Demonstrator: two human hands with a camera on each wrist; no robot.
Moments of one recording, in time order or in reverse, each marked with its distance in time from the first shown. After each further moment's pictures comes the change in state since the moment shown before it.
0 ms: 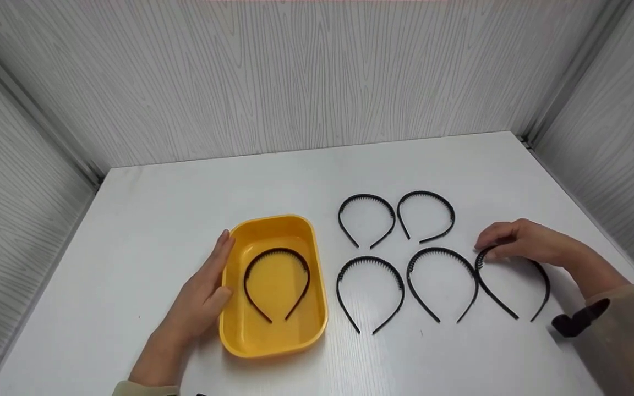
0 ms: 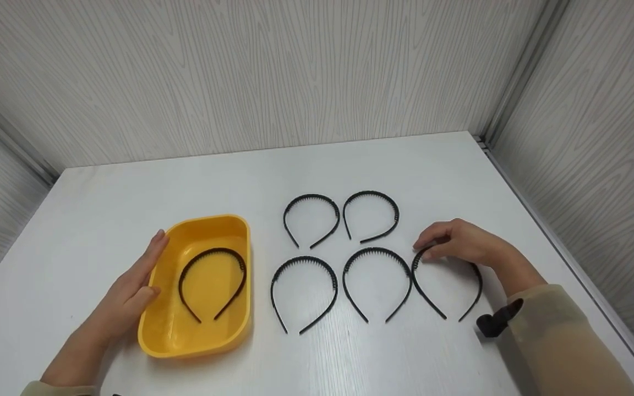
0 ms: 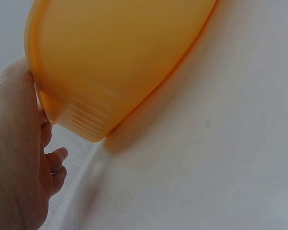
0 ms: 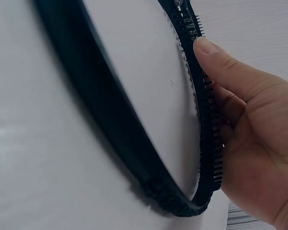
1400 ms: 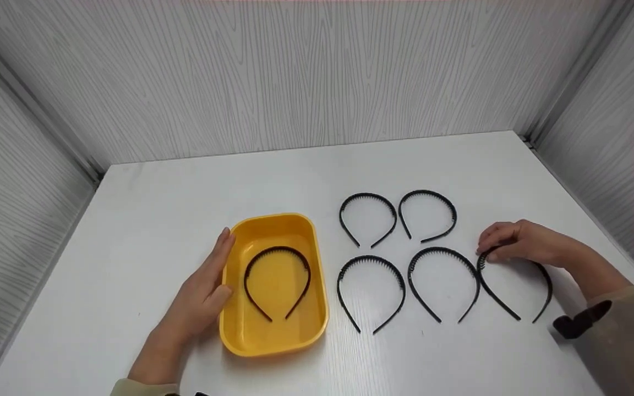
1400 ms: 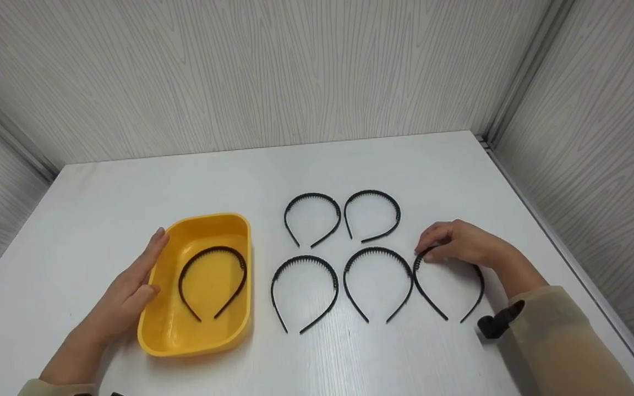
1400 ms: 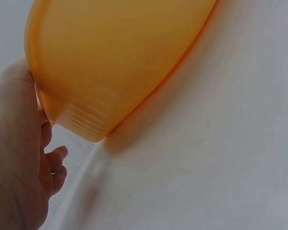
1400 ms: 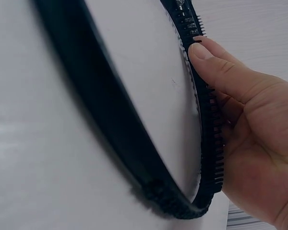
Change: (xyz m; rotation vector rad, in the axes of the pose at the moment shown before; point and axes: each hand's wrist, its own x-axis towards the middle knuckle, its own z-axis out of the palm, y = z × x) left_hand 0.001 0.000 -0.001 0.007 -0.004 -0.004; right_hand 0.002 0.001 0.000 -0.018 -0.014 0.032
